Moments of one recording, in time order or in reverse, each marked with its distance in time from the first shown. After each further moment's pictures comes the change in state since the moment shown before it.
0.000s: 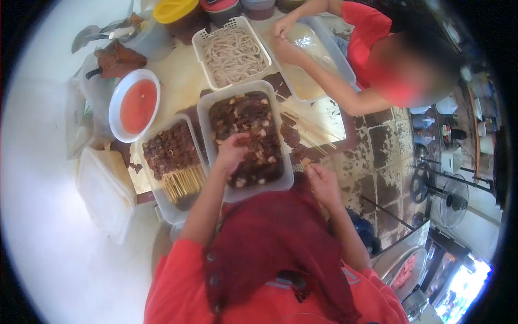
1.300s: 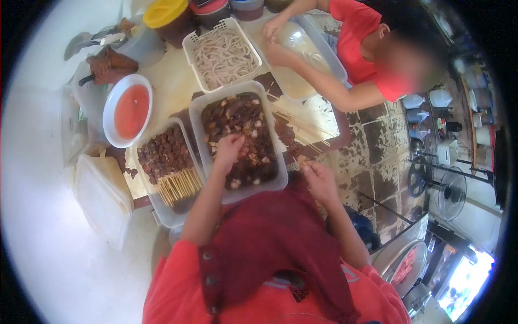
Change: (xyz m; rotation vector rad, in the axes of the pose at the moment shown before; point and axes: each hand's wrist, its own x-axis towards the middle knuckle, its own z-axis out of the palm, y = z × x) left_hand 0.013 0.002 0.019 0.158 0.127 -0.016; right_hand -0.001 -0.008 -0.007 -0.054 0.002 0.018
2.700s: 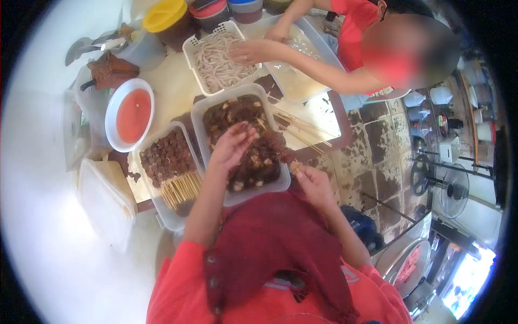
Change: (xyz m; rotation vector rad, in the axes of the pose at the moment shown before) left_hand -0.002 0.031 -0.003 -0.715 -0.349 0.013; right_hand -0.009 -0.013 0.014 0.071 -0.095 -0.038
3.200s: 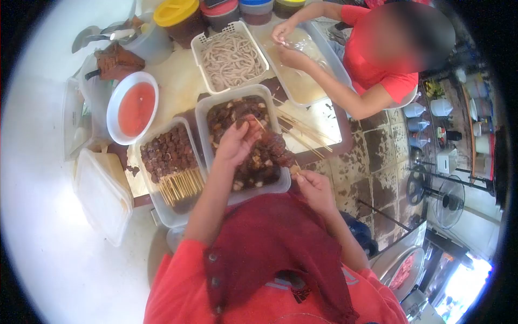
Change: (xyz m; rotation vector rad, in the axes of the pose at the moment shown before) left_hand 0.001 0.004 0.023 -0.123 -0.008 0.088; right_hand -0.005 -0.007 0.002 0.021 -0.048 -0.007
